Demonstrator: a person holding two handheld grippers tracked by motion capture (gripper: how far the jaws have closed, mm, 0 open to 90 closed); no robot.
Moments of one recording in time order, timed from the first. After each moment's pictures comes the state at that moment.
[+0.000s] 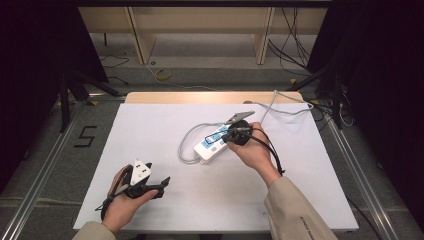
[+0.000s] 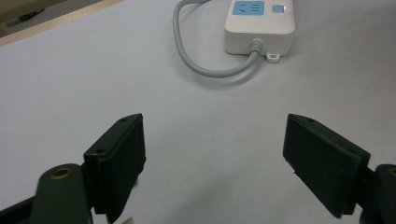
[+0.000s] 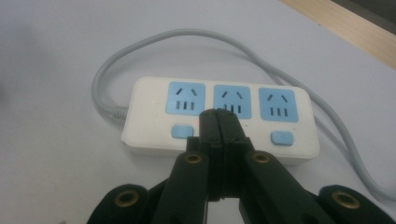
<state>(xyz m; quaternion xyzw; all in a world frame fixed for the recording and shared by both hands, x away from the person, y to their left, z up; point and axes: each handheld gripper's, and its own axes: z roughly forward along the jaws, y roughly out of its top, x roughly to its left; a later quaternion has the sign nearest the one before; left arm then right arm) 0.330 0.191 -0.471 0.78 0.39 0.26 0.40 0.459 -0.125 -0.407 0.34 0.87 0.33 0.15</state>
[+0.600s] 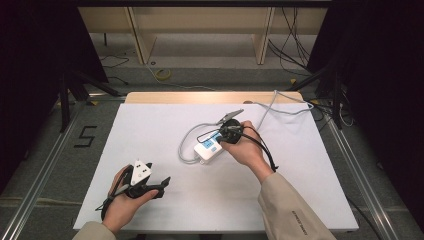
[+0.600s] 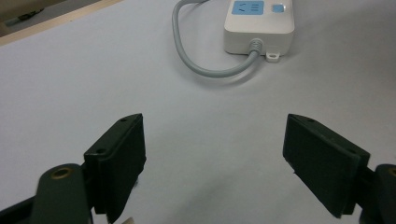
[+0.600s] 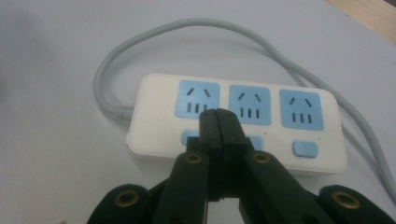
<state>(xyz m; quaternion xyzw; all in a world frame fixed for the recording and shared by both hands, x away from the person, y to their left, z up) 0.330 0.190 -0.471 0.79 0.39 0.26 0.40 0.471 -0.105 -0.415 0.33 0.88 0.31 0.14</state>
